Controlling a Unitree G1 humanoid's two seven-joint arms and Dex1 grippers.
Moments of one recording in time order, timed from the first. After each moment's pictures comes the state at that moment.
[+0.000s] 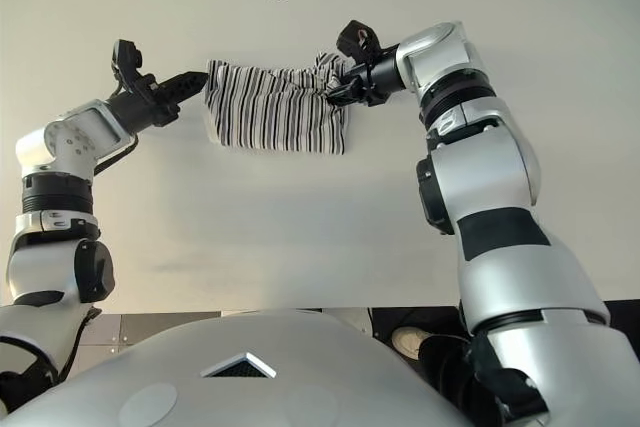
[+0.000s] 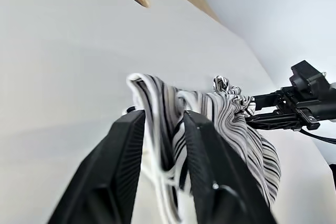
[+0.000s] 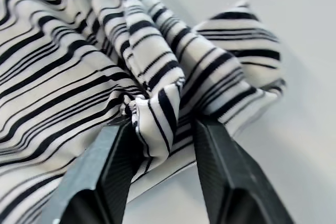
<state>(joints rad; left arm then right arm) -0.48 0.39 0.15 0.60 -0.56 0.69 -0.75 -1.06 -0.27 0.28 1.33 -0.08 0.29 0.97</state>
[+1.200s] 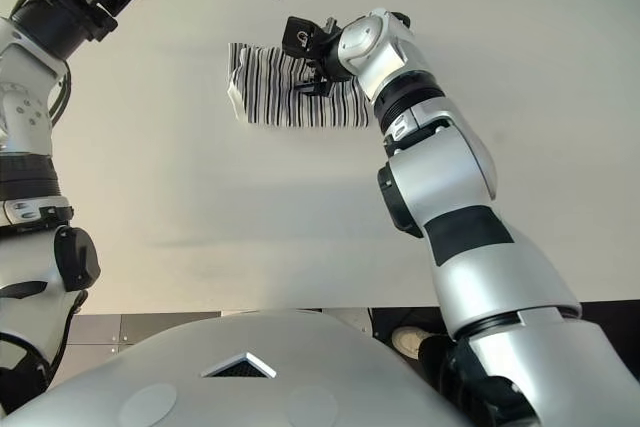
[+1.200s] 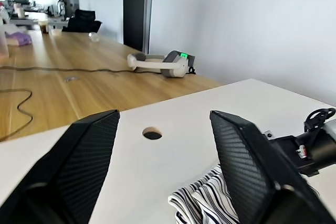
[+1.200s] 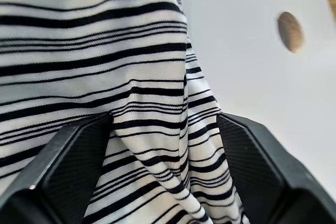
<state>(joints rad) -0.53 0.46 0.19 0.27 -0.45 0.37 -0.78 -1.08 -0.14 0.38 1.33 -0.40 -0.01 0.69</state>
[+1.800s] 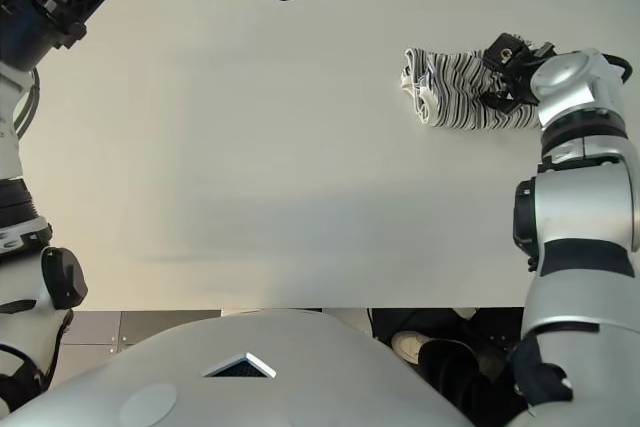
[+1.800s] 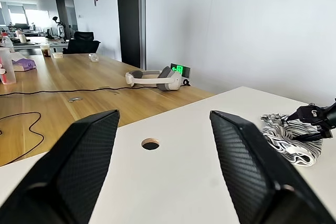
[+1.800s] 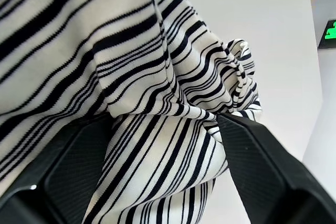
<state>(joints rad) -0.41 0.53 0.26 0.07 -0.54 0.44 -0.78 -0.89 -0.66 0.32 1.35 -0.44 0.02 0.60</state>
